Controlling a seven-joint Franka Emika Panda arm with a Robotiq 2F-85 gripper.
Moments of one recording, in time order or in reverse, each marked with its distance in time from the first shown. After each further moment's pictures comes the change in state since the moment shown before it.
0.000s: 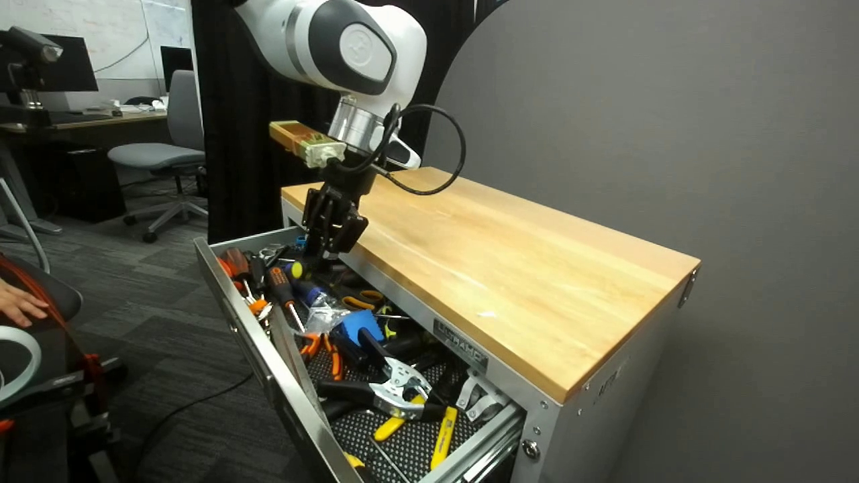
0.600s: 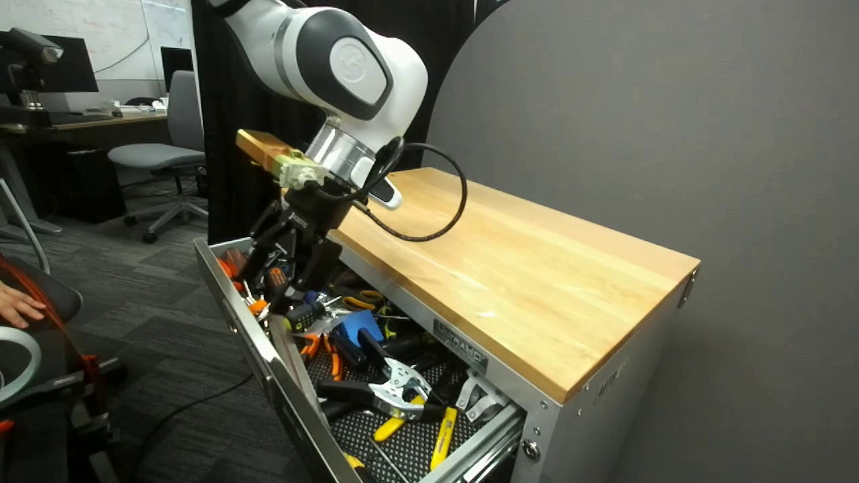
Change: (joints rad) arm -0.042 -0.042 -0.028 -0.116 -0.019 -0.183 -0.138
